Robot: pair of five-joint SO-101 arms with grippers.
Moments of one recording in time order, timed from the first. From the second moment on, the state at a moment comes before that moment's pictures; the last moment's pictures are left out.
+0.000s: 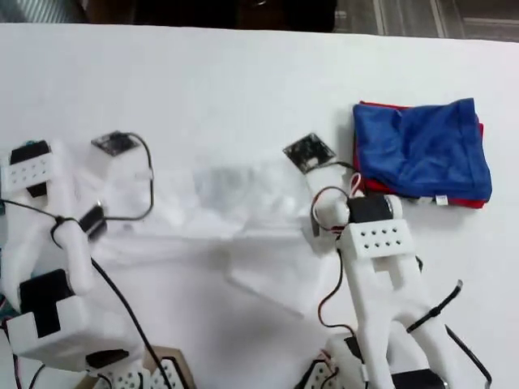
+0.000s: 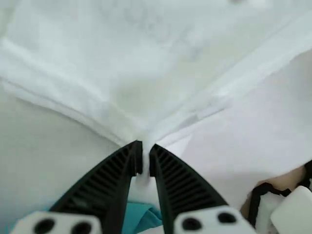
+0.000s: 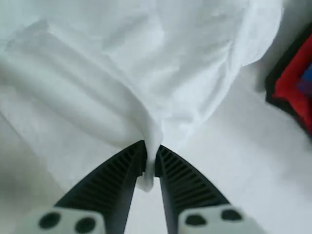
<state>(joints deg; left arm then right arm) -29.6 1.8 16.3 86.2 -55.4 -12.1 -31.2 42.5 69.0 26.1</state>
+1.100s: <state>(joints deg) -24.2 56.0 -86.1 98.0 -42.1 -12.2 50.5 -78.5 88.3 26.1</state>
